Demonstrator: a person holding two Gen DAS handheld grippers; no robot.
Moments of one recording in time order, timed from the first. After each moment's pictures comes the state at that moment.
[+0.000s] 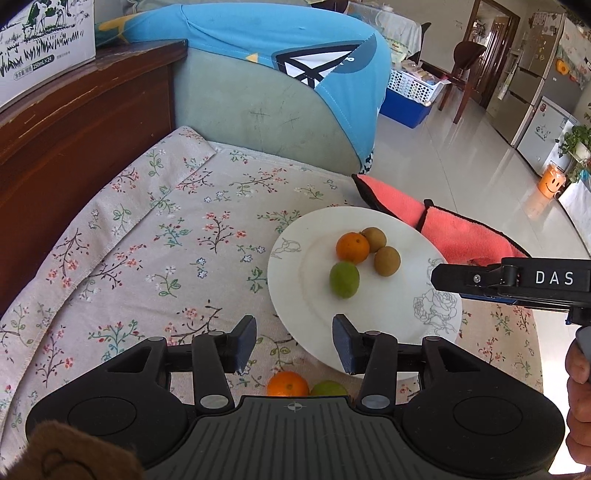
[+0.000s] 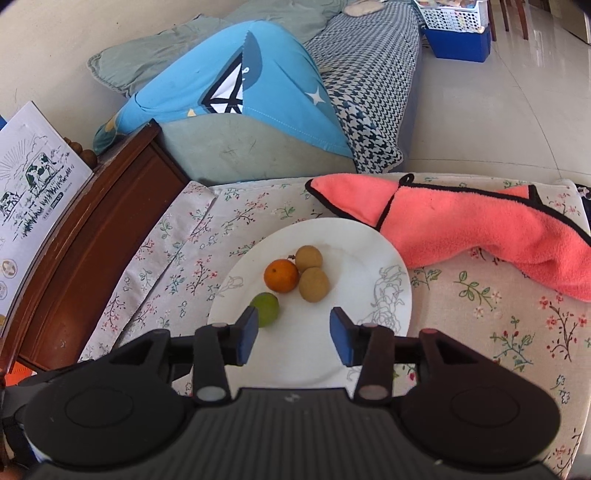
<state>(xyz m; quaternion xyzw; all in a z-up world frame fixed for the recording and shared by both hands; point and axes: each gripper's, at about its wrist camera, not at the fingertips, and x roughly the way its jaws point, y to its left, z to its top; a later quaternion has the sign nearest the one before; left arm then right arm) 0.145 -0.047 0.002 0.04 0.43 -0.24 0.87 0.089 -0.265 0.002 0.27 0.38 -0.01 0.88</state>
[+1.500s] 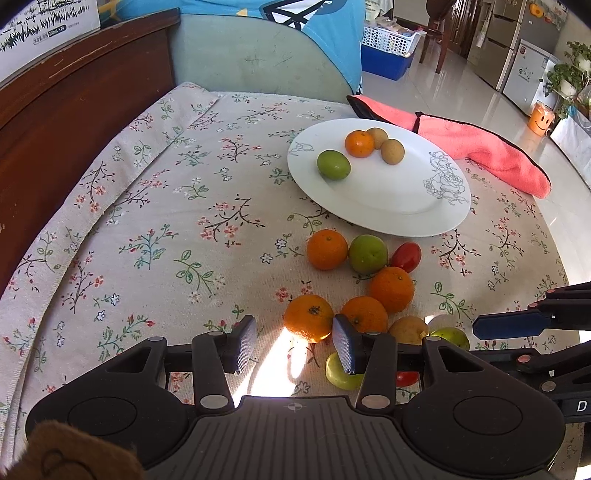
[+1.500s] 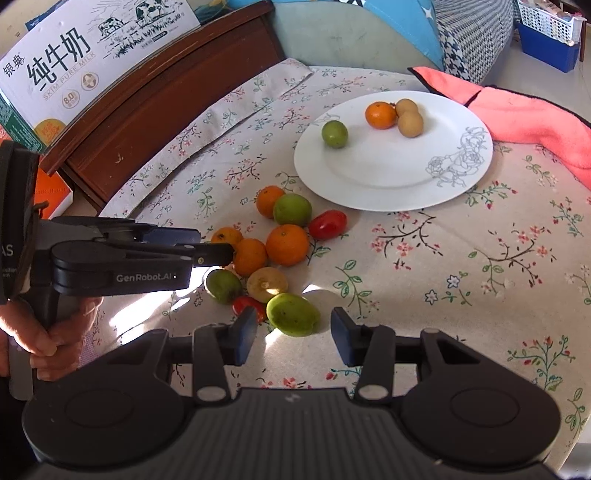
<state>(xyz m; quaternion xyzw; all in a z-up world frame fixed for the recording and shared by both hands) 0.090 0.000 -0.035 0.12 0.45 -0.26 0.84 -0.003 -0.172 -0.035 0.16 0.45 0.11 0.87</state>
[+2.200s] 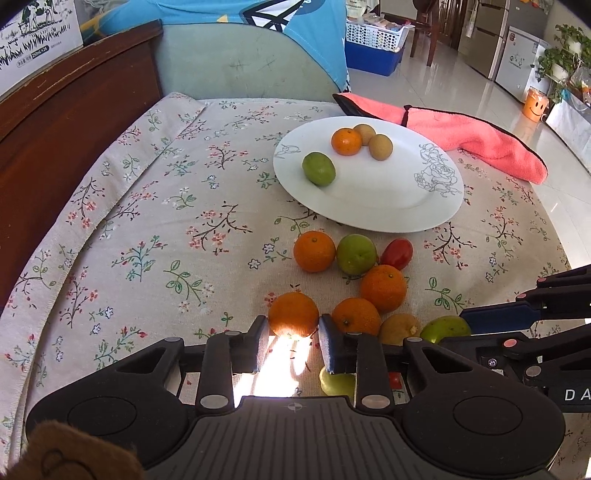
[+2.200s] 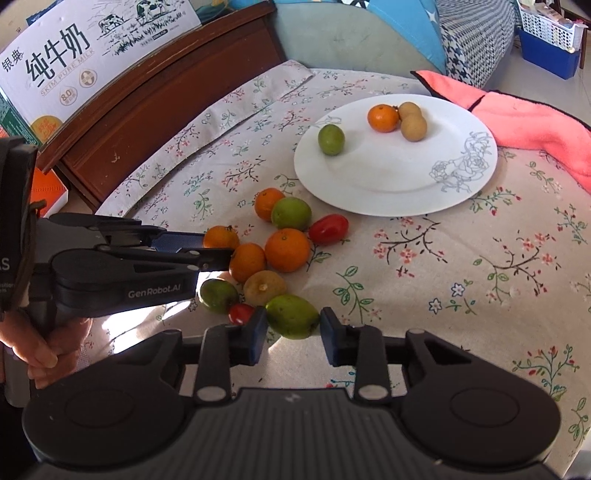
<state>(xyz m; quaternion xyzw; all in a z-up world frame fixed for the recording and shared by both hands) 0.084 -0.010 -0.034 0.14 0.44 -0.27 0.85 0.001 -0.170 -0.037 0.16 0.44 0.11 0.88</state>
